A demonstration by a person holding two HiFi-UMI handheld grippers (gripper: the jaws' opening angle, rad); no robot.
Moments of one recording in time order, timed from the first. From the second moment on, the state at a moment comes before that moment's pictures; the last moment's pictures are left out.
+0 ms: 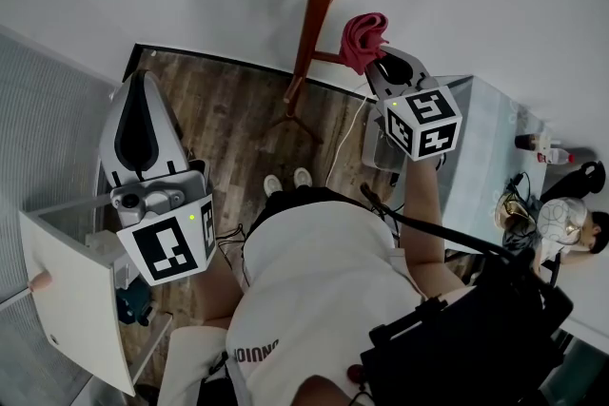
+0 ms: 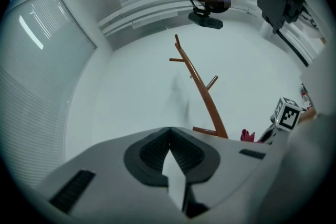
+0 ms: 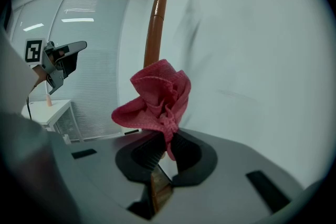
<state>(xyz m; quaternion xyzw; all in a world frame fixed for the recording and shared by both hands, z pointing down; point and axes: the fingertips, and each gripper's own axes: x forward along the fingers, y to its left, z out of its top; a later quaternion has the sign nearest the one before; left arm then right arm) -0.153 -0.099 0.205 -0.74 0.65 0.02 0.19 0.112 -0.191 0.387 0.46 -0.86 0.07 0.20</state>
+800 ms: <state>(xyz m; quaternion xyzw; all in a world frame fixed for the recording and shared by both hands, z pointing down) -0.135 -0.105 0.200 -0.75 0.63 0.02 0.20 0.141 -0.192 0.351 0.50 -0.85 0.04 0.18</state>
